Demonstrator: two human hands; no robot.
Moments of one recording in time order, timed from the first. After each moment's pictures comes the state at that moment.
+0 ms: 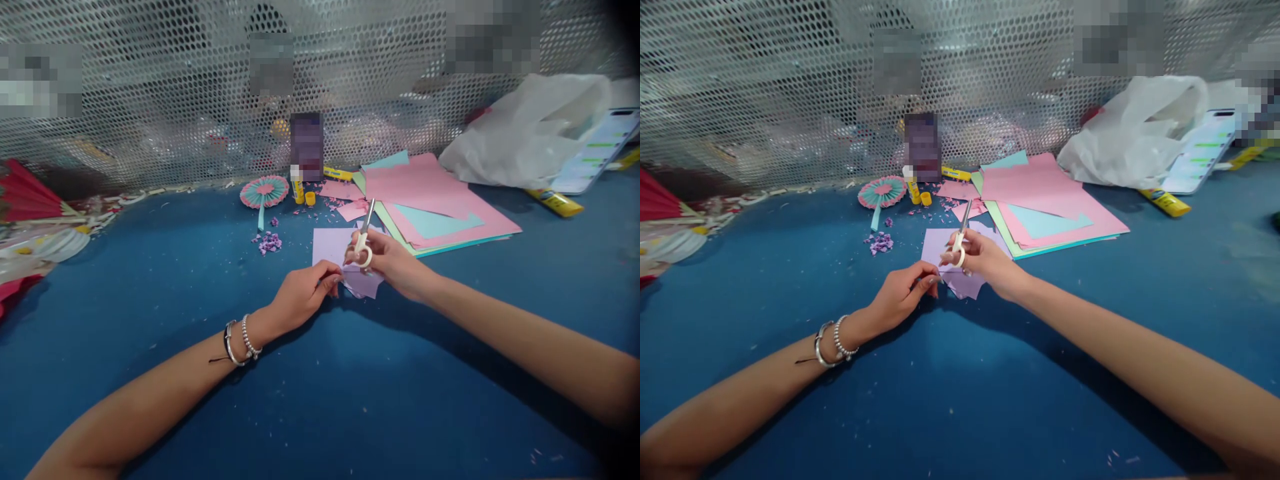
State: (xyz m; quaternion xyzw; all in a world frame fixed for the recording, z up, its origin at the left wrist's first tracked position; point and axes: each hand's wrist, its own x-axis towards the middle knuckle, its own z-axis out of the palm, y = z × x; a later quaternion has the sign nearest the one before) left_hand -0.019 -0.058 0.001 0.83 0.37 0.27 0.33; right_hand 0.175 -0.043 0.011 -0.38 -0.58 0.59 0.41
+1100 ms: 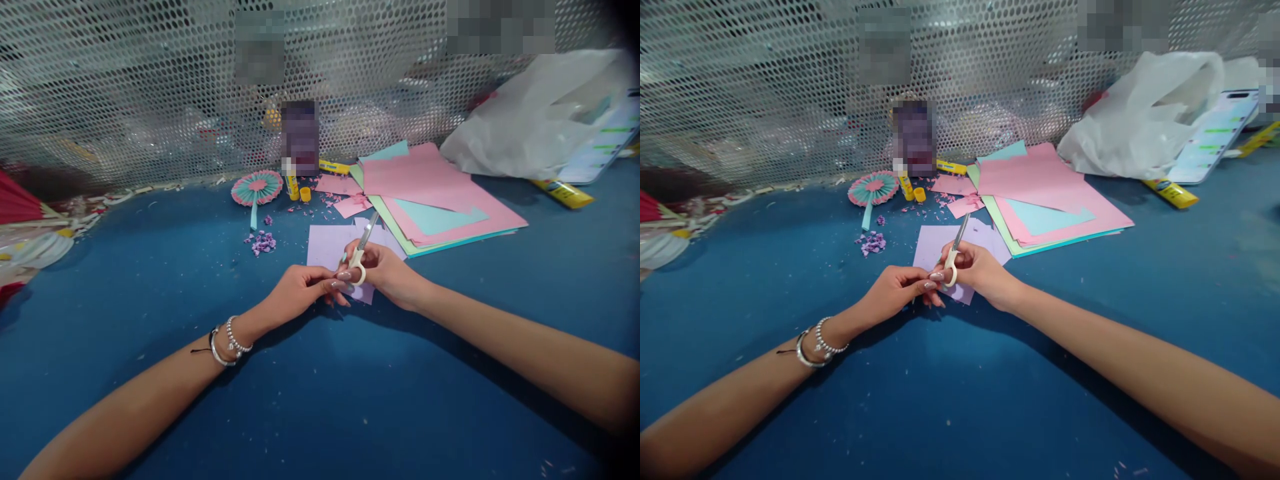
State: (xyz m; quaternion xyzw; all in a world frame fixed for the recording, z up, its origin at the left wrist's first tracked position) left_hand -0.018 -0.044 -0.004 0.68 0.34 0.24 0.59; right_hand 0.168 -0.048 -0.006 -0.34 -0.49 0.68 0.42
